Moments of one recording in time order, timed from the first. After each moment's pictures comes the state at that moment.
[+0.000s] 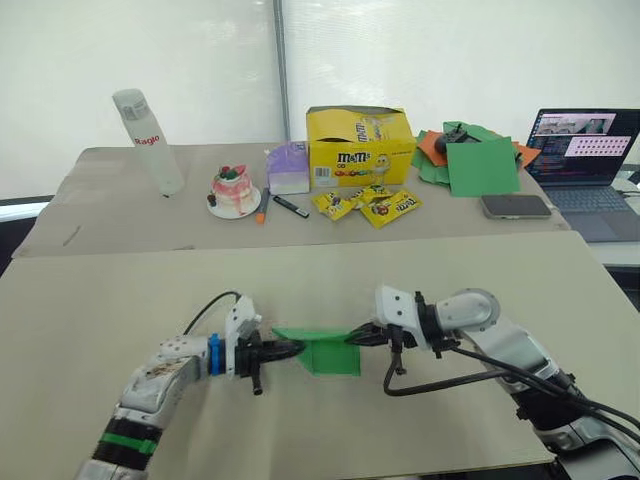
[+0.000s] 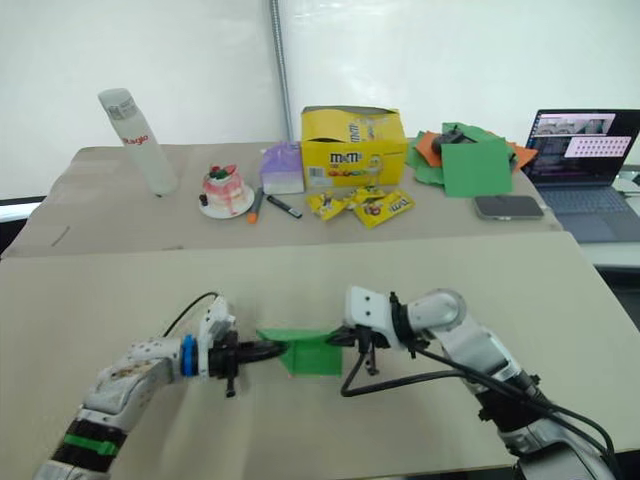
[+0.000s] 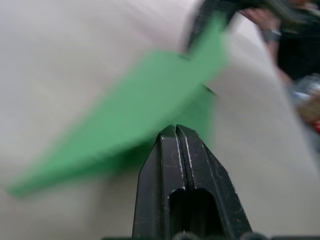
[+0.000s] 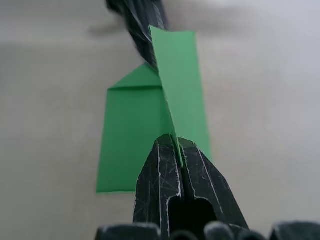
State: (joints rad) left arm -0.09 0.62 -0.12 -0.10 -0.53 0.56 -1.20; right arm -0.38 -0.65 0.40 -0.16 0.10 0.29 1.13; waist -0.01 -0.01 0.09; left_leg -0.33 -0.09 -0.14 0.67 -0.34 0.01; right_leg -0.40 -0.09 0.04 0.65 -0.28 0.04
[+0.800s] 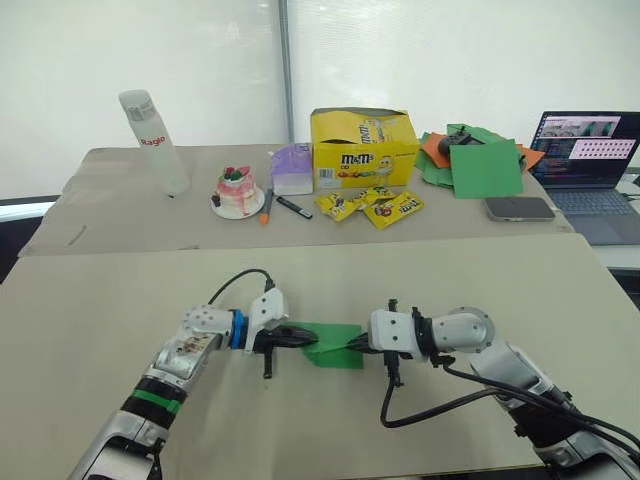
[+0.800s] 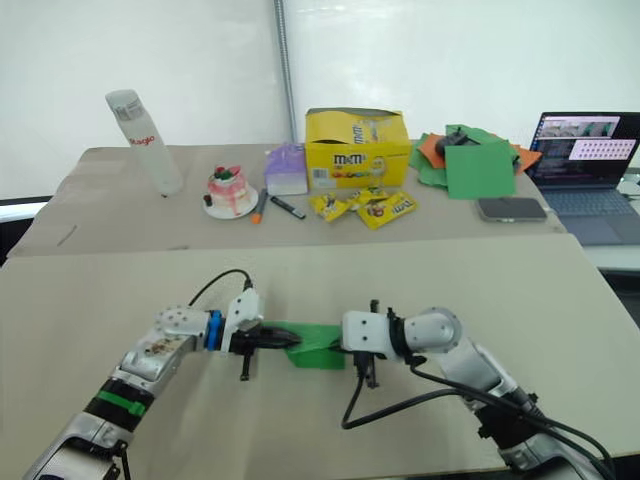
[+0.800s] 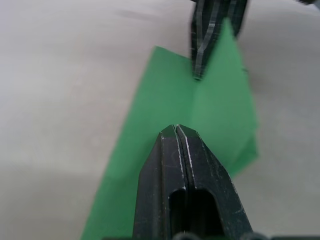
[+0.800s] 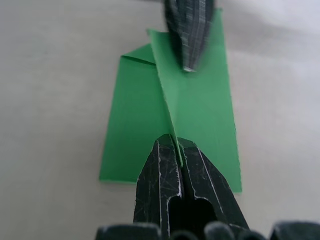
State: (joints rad) left arm -0.36 0.50 -0.29 0.23 -0.23 0.09 -1.21; right arm -0.30 -0.64 0.42 -0.15 -0.02 0.08 1.08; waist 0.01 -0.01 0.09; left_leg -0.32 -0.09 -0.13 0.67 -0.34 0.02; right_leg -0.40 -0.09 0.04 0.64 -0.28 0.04
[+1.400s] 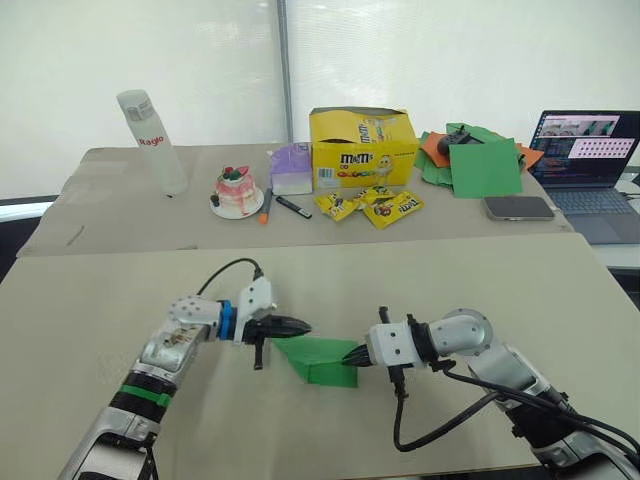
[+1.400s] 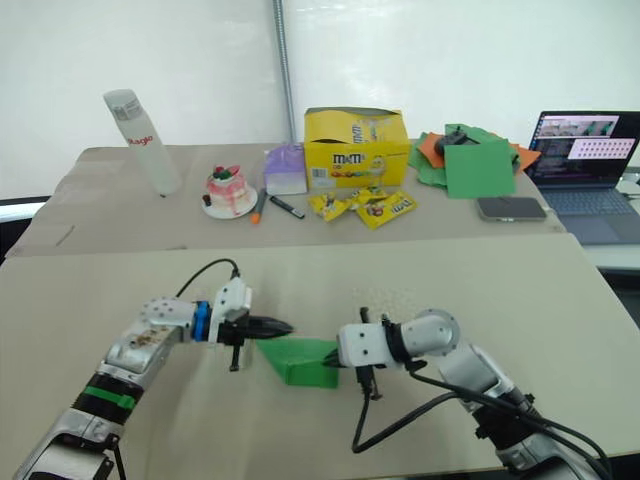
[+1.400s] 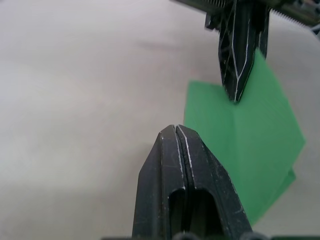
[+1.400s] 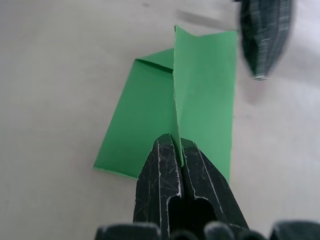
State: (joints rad) left arm -0.38 0.56 -0.22 0.13 -0.31 0.18 -1.28; right arm -0.32 -0.63 0.43 -0.12 -0.02 -0.07 1.19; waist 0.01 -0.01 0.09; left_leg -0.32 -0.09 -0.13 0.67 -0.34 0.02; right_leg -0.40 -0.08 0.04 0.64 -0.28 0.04
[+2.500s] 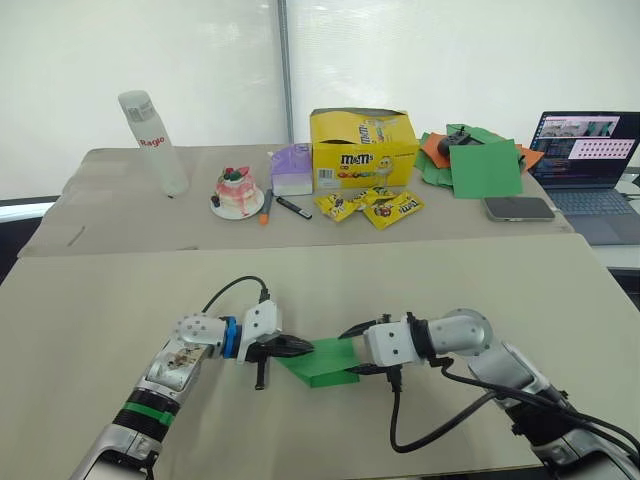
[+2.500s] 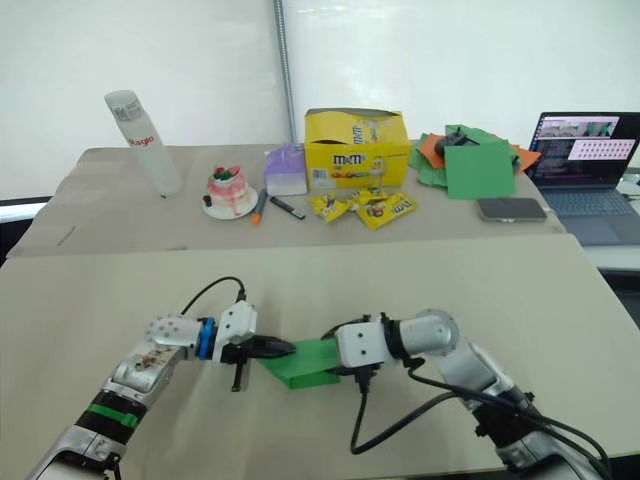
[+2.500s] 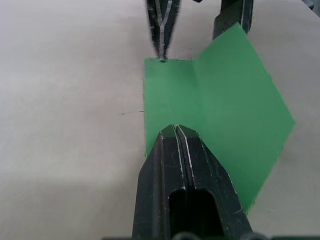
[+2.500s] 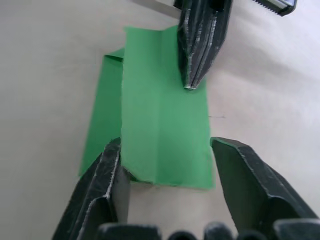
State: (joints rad) left arm -0.27 0.54 -0.26 0.17 -0.20 0.01 -1.27; right arm -0.28 -0.66 0.41 -0.16 -0.04 -0.07 1.11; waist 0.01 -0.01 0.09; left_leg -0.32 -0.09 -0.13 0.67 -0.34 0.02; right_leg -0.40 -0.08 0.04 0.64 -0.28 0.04
